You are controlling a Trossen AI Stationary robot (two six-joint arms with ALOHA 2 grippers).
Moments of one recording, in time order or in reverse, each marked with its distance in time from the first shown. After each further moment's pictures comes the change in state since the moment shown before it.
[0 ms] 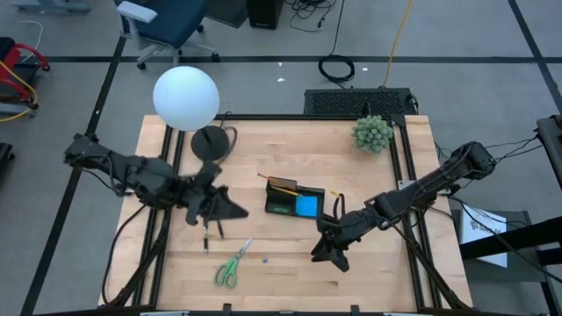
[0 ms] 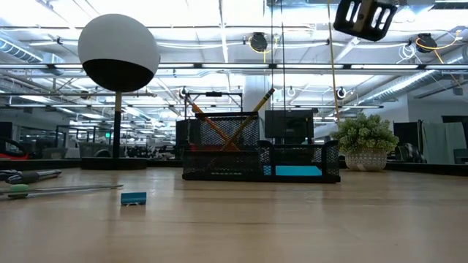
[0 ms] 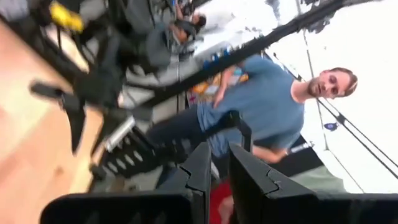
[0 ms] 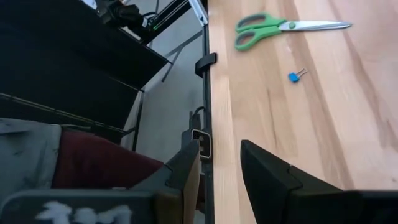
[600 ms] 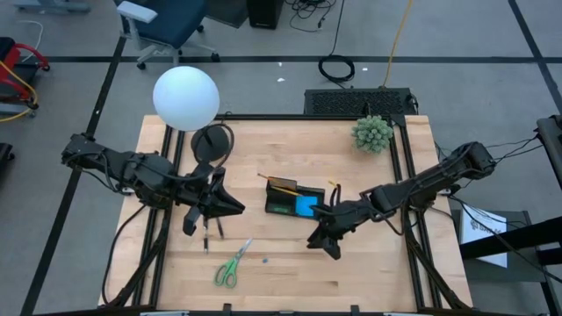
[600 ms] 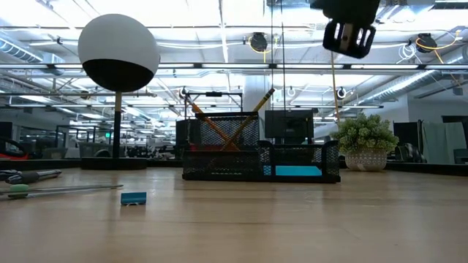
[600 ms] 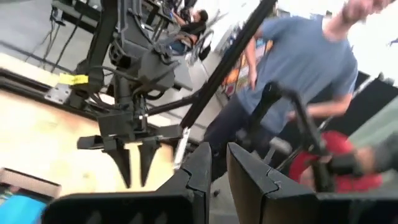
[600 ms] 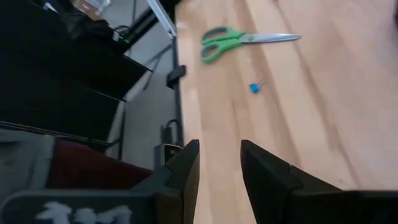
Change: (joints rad) left arm 0.041 -0.047 0.000 -0.112 0.008 0.508; right arm -0.088 0.000 0.000 -0.052 -0.002 0.002
